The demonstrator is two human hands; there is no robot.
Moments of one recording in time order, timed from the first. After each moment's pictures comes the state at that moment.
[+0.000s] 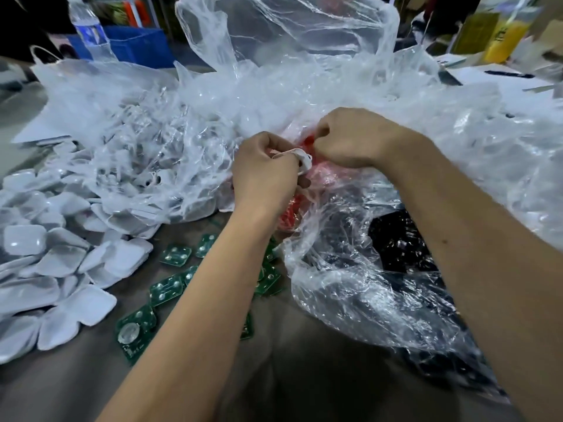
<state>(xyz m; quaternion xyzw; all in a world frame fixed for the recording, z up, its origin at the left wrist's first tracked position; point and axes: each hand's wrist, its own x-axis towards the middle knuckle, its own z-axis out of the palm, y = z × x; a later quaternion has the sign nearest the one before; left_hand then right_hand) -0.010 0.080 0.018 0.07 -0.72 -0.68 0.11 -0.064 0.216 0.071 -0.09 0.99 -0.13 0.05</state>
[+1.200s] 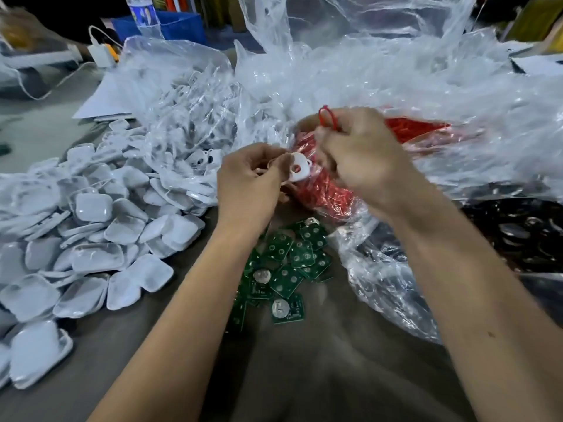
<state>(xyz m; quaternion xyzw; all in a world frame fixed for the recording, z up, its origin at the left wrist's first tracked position) 0.015 -0.004 -0.014 0.06 -0.74 -0.64 0.18 -0.005 0.149 0.038 -0.13 0.81 -0.57 0.01</state>
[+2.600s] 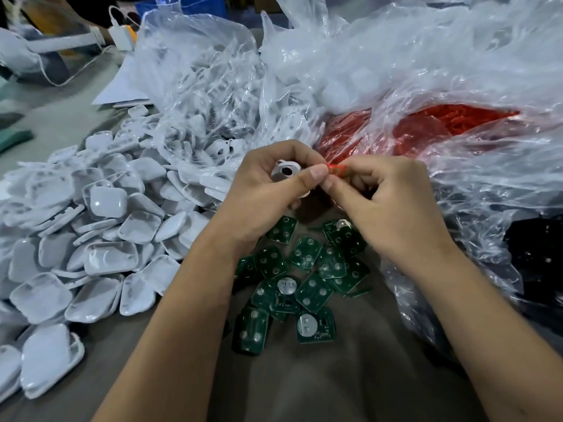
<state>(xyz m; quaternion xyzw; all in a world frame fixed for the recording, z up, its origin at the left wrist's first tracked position) 0.014 -0.037 -0.021 -0.10 -0.70 -0.71 0.03 0.007 0.142 -0.021 -0.23 0.85 -0.44 -0.16</state>
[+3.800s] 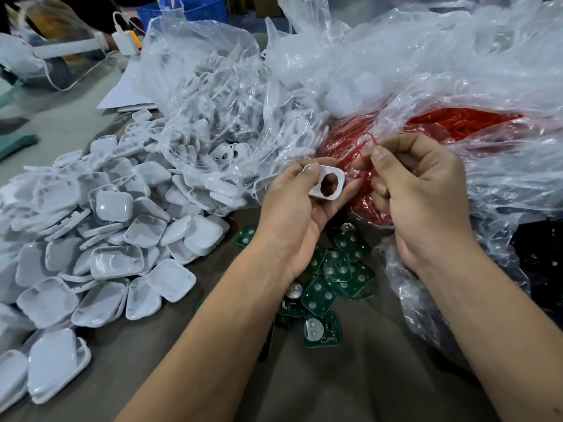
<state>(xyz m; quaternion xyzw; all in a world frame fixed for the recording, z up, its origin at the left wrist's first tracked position) 0.018 0.010 -0.023 0.13 -0.42 -0.90 0.00 -0.003 0.146 -0.025 -0.04 0.64 -0.76 -0.09</state>
